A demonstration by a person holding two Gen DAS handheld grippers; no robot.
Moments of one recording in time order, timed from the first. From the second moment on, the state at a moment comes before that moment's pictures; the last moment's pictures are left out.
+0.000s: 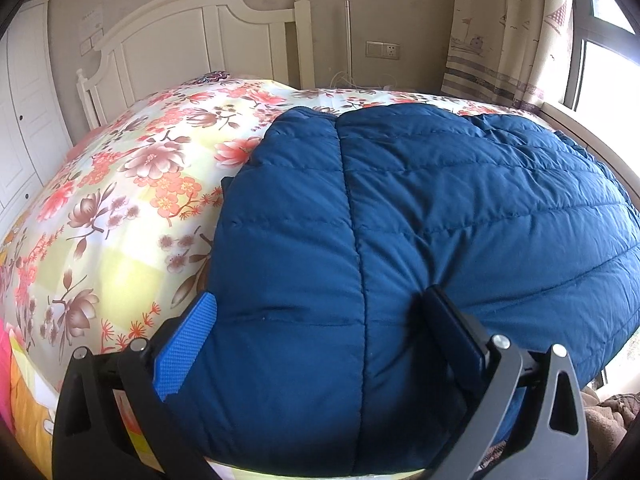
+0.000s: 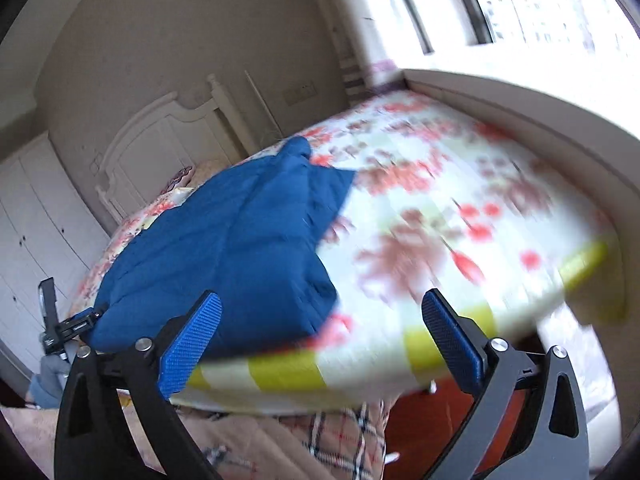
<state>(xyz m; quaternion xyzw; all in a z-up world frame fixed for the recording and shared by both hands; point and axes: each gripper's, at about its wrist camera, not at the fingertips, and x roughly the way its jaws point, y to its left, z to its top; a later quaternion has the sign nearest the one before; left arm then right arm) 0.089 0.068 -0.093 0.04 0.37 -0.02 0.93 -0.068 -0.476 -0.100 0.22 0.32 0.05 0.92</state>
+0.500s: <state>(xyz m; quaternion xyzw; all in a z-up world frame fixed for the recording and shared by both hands) 0.088 0.068 -0.092 0.04 0.37 -0.02 0.93 -0.016 -0.402 -0.116 0.25 0.36 0.15 0.89</state>
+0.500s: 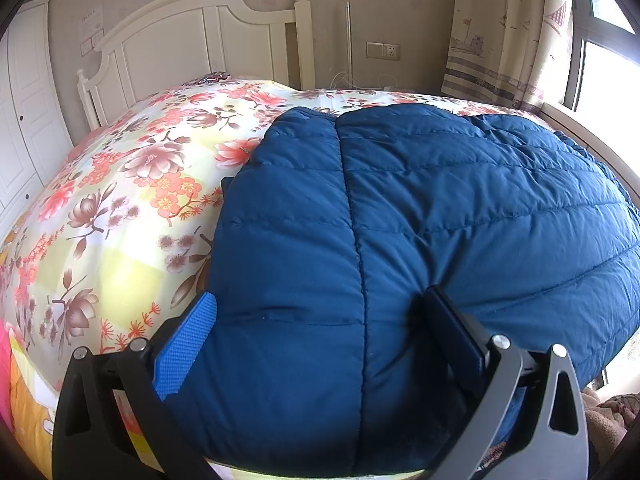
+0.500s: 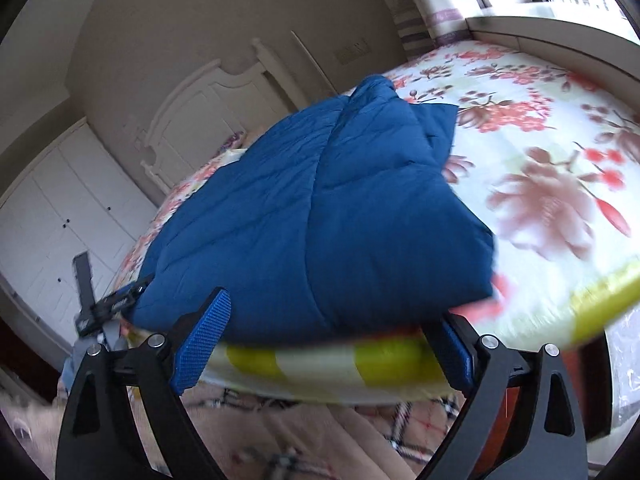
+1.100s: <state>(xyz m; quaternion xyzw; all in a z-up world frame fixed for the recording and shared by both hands) 0.100 -0.003 -0.017 0.07 0.32 -0.07 0.94 -0.009 -0.397 -0.090 0.32 0.24 0.11 0.91</state>
